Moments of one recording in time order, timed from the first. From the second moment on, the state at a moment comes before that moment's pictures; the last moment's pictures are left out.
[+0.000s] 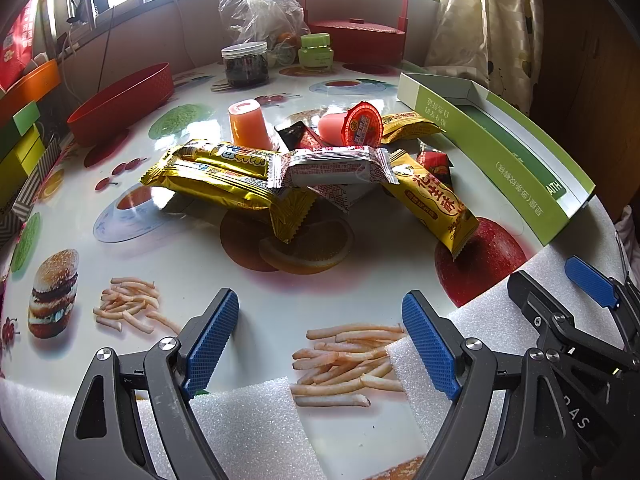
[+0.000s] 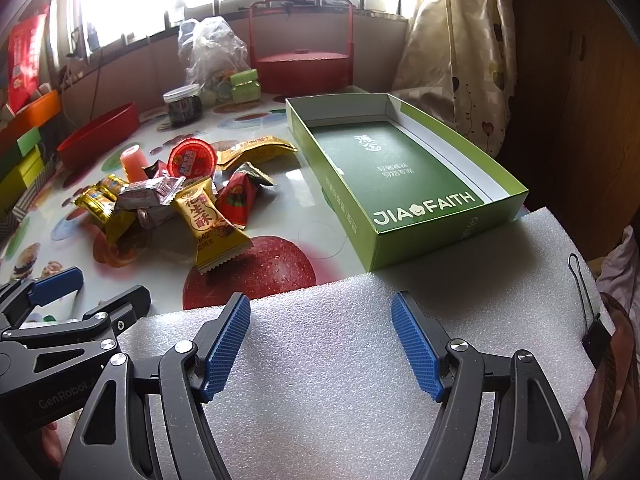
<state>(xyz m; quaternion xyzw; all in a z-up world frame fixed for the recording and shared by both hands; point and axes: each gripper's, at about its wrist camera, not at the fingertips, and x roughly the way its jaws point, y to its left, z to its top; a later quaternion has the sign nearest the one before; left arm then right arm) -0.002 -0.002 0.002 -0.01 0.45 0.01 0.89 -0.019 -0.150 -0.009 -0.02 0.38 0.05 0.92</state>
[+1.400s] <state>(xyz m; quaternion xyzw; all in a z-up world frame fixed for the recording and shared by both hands) -0.003 -0.003 0.002 -0.01 0.45 0.01 0.89 -0.020 -0.151 -0.010 -0.02 0.38 0.05 0.92</state>
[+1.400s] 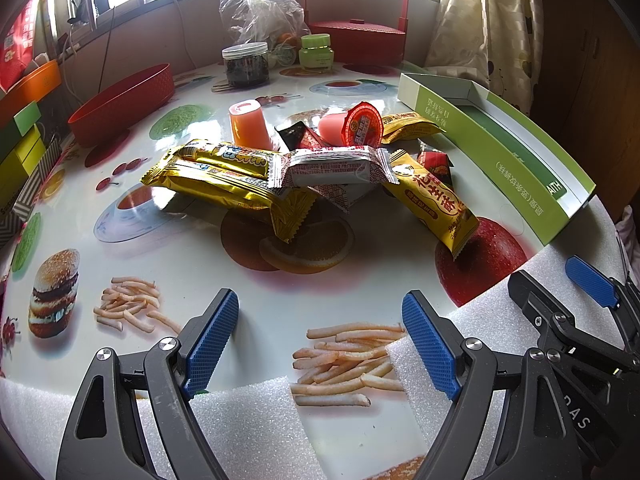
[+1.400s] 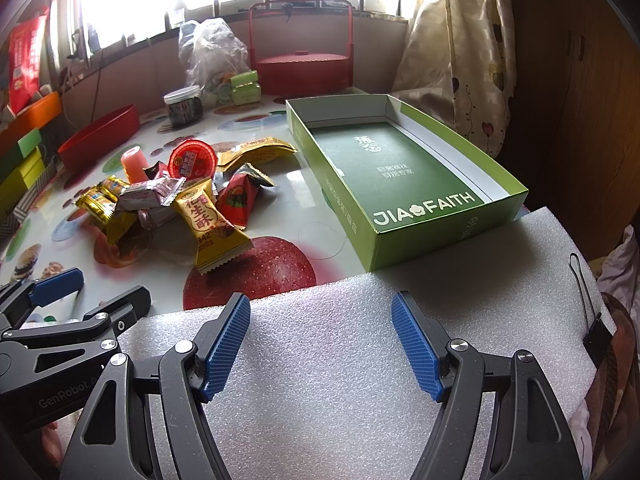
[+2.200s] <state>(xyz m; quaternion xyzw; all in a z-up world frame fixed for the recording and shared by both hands) -0.002 0.008 0.005 -0.02 0.45 0.00 0.89 -0.020 -0.153 -0.003 -0.02 0.39 0.06 0.92</state>
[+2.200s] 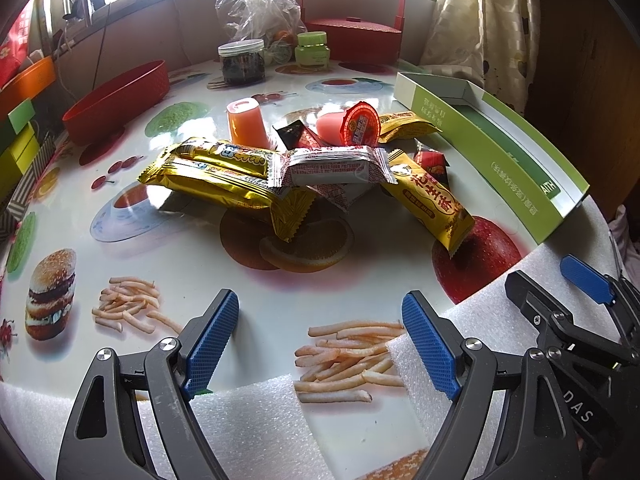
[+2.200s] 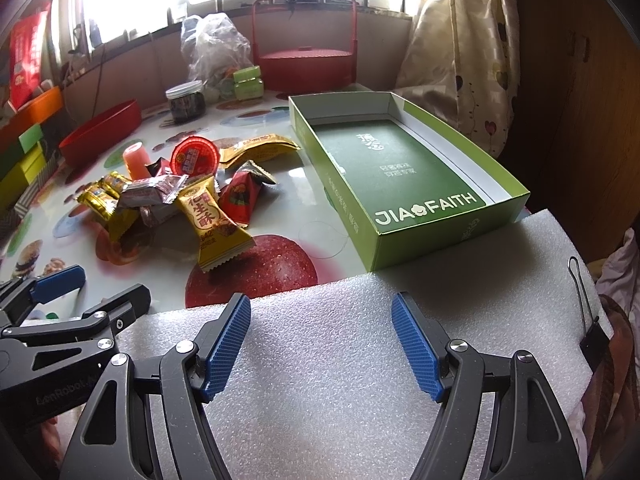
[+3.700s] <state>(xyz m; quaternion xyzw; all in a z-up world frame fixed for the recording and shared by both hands) 0.023 0.086 0.030 -0.12 0.43 -0.02 0.89 0.033 -0.079 0.007 -0.08 0.41 0.27 0.87</state>
